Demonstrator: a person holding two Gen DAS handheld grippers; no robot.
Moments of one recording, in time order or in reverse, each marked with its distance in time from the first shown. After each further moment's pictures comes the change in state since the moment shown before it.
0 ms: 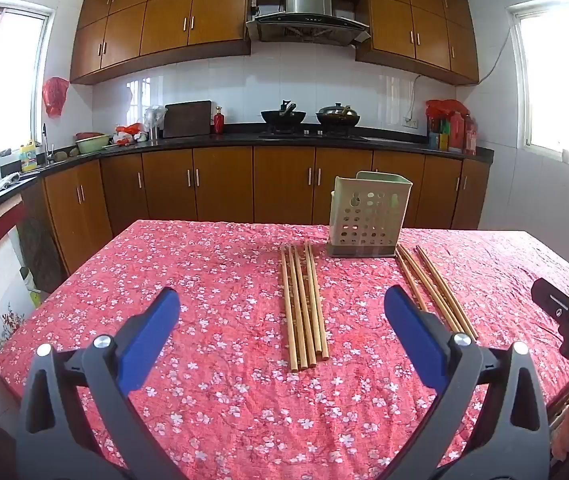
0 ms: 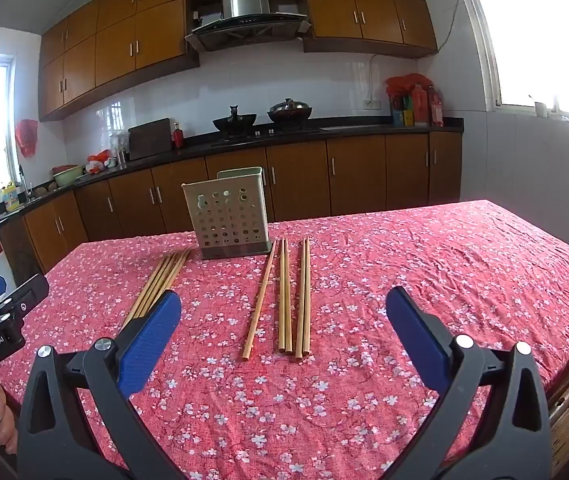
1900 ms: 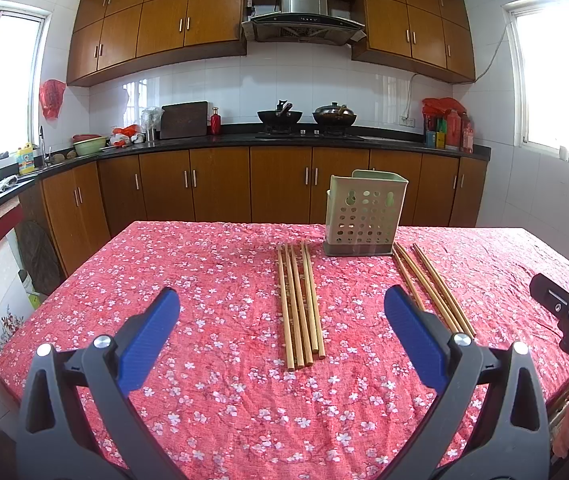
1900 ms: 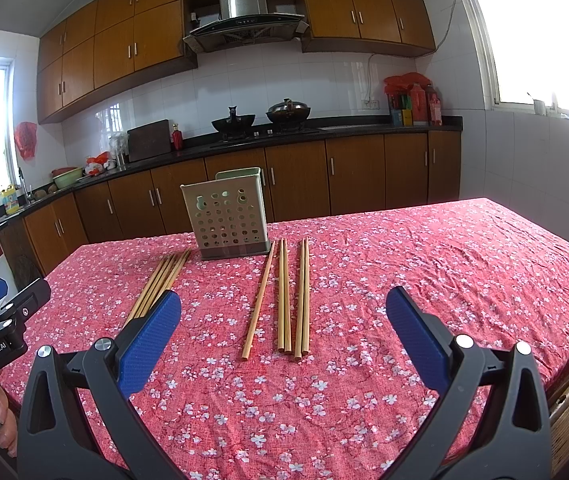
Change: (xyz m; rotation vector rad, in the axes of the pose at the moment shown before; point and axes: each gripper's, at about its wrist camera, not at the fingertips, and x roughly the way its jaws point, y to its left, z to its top) left arm -0.006 -0.009 0.005 0.012 -0.002 0.000; right arm -0.001 -0.001 0.000 0.005 -0.003 0.001
